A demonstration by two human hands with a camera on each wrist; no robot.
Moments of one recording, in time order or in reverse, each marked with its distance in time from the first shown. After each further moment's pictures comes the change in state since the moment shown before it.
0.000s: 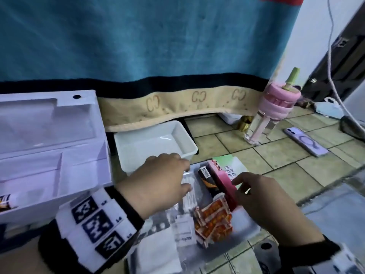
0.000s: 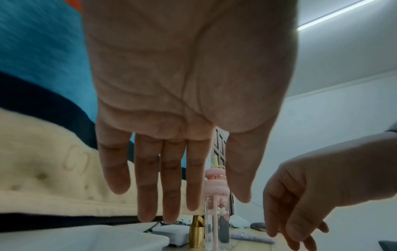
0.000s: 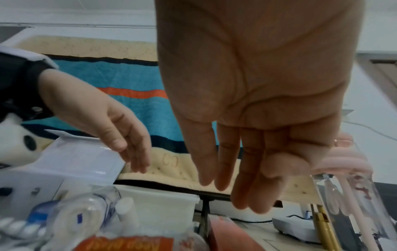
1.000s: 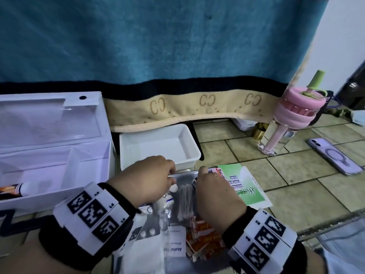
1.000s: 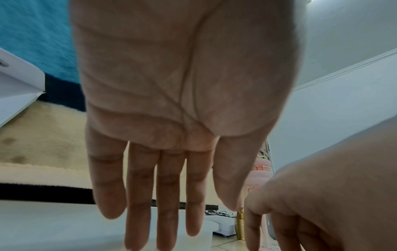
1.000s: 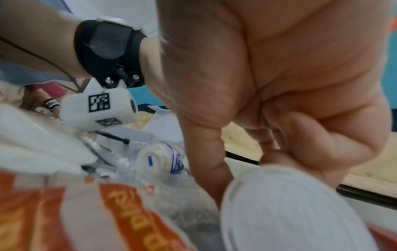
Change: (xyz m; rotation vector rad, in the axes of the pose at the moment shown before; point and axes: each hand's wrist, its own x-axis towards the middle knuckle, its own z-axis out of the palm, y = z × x) left_hand 0.024 -0.013 0.014 -0.075 -0.082 -0.284; right_hand 0.038 -0.049 0.028 -0.184 -0.173 -0.347
